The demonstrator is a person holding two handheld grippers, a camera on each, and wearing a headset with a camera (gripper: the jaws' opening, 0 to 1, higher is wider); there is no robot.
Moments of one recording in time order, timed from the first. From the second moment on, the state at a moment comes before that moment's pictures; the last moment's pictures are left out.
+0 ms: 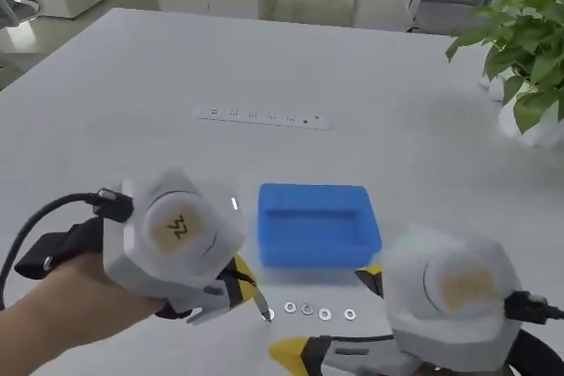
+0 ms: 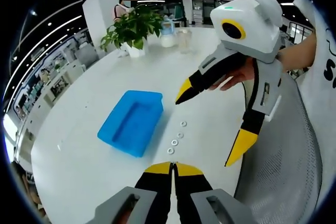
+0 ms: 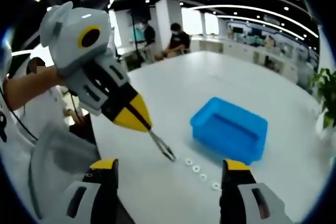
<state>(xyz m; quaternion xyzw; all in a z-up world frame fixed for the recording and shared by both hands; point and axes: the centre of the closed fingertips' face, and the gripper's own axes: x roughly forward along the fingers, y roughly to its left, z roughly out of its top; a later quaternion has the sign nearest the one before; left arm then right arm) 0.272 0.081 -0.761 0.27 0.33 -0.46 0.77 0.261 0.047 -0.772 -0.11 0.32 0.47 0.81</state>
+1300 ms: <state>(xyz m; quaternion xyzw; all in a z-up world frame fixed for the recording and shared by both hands) 0.282 0.063 -0.759 0.30 0.33 -0.48 0.75 0.282 0.086 -0.819 -0.21 0.32 0.61 0.70</state>
